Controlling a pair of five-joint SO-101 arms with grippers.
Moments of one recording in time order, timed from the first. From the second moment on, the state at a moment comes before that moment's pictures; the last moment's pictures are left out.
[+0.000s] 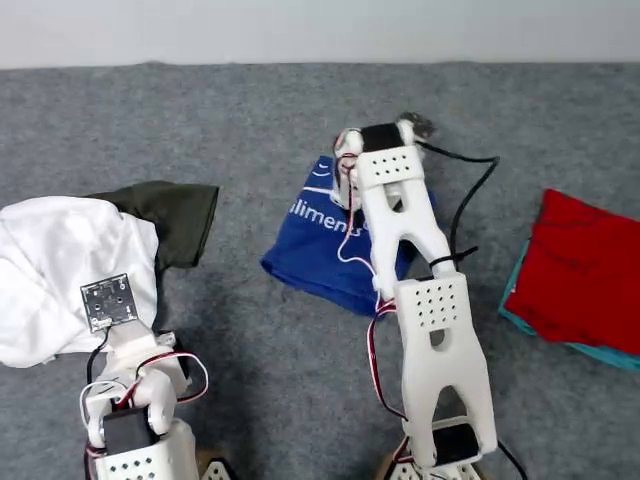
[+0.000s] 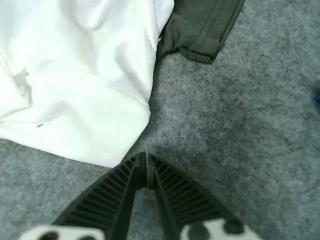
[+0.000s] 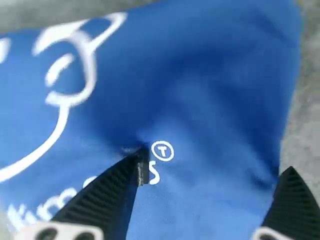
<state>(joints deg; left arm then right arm) -17.4 -103.5 96.9 72.0 14.4 -15.5 62.7 -63.1 98.2 -48.8</state>
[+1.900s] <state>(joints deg) -17.4 -103.5 96.9 72.0 14.4 21.3 1.6 -35.5 100.6 8.7</state>
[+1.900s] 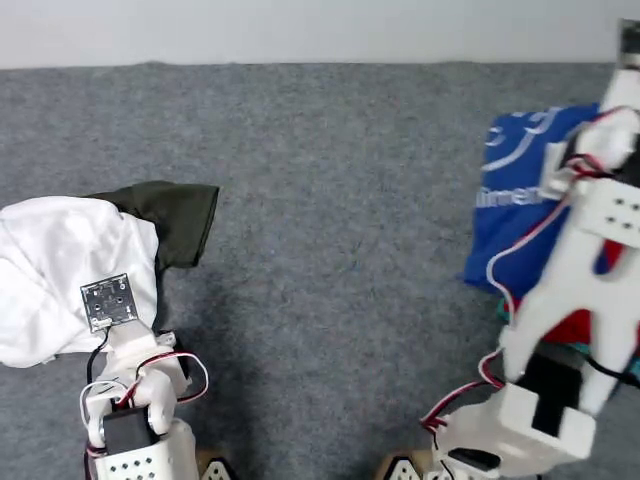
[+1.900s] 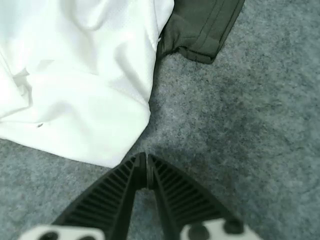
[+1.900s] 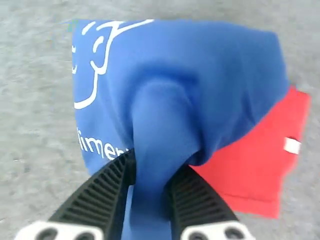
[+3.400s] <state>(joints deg) -17.4 -103.5 96.9 72.0 14.4 41.0 31.1 -35.5 83.6 26.1</state>
